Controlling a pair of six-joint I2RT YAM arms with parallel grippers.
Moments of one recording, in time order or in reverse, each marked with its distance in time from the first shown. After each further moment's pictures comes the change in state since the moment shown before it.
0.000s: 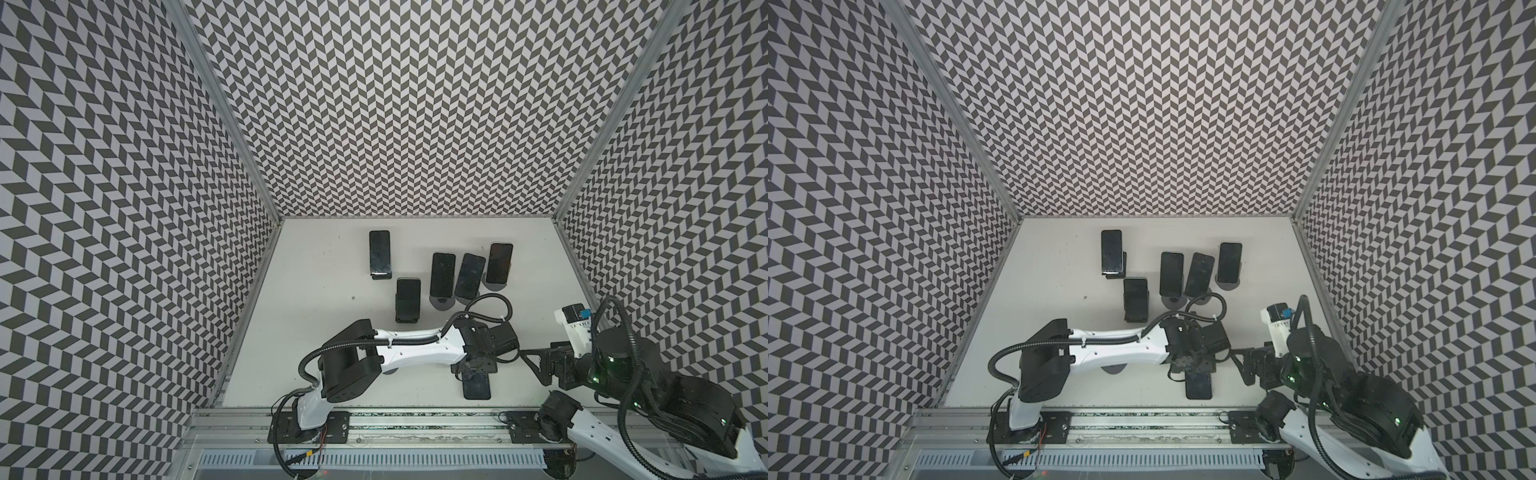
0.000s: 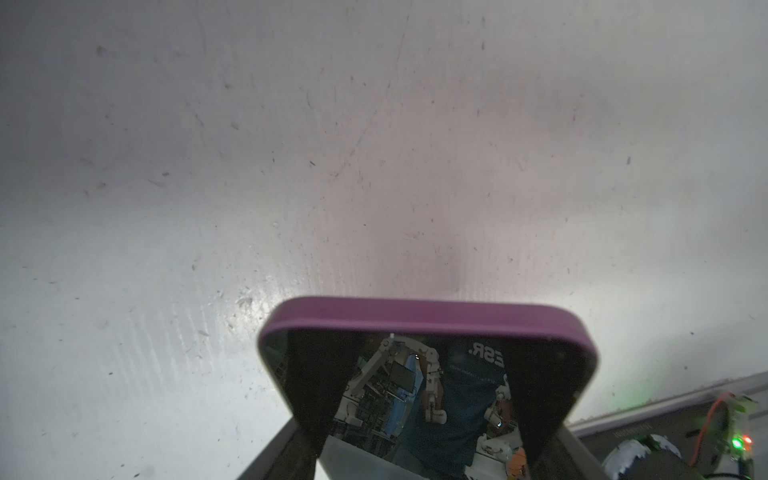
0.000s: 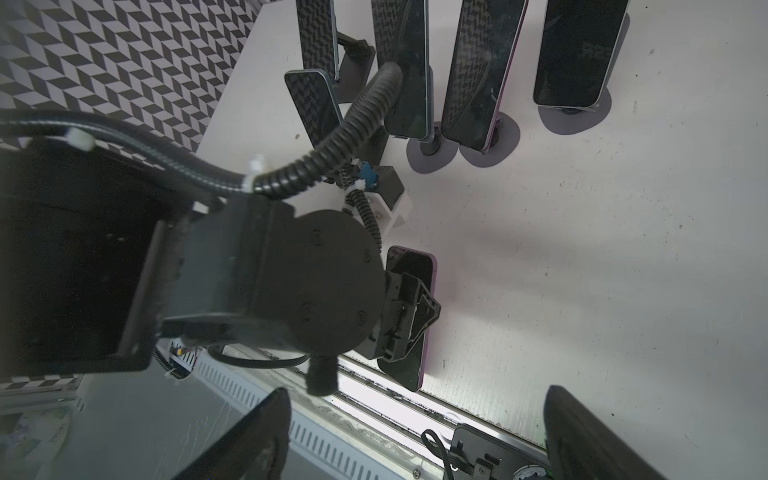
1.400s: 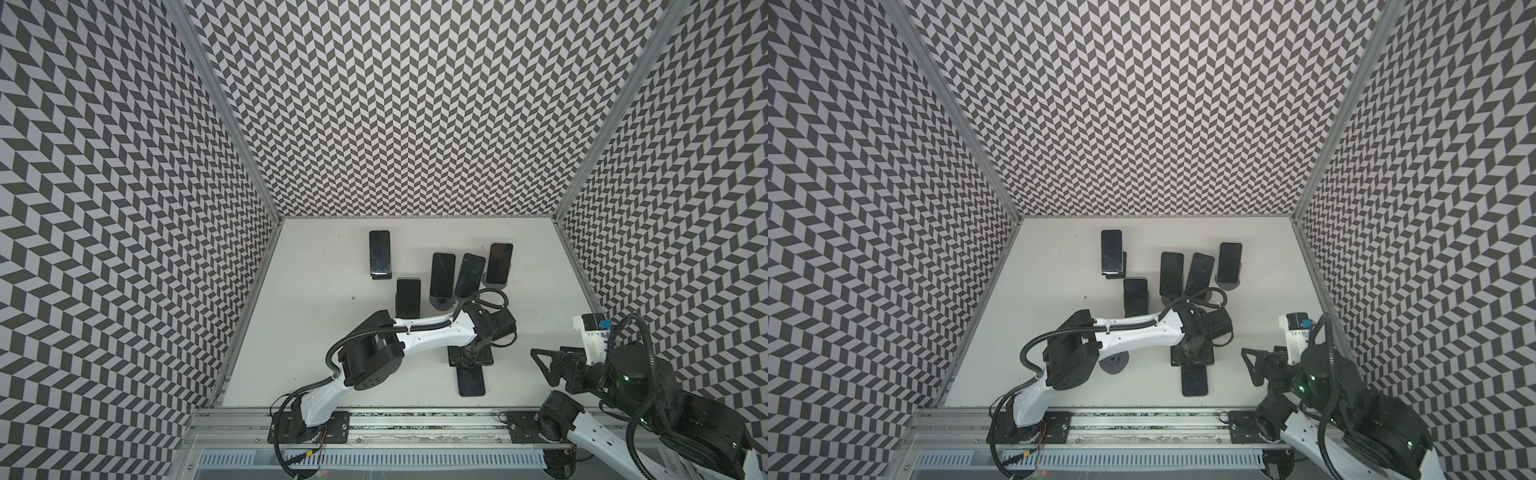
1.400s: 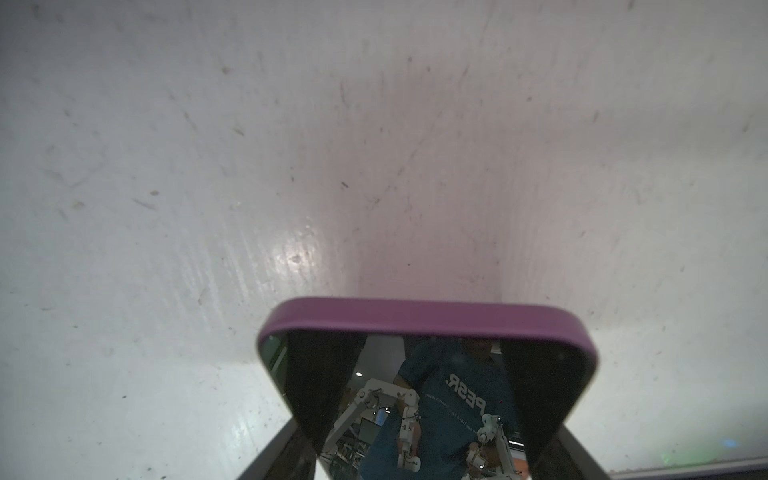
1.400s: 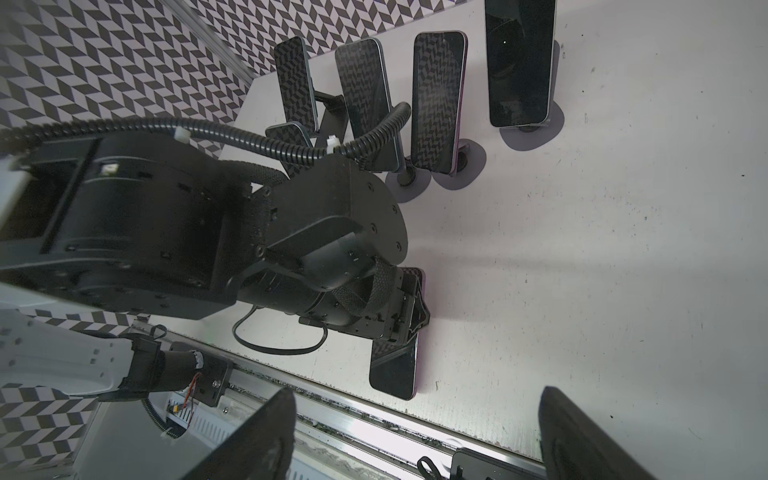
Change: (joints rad) left arm 0.093 0.167 0.201 -0.218 0.138 0.039; right arm 0.000 -0.132 -0.078 0.018 0.104 0.113
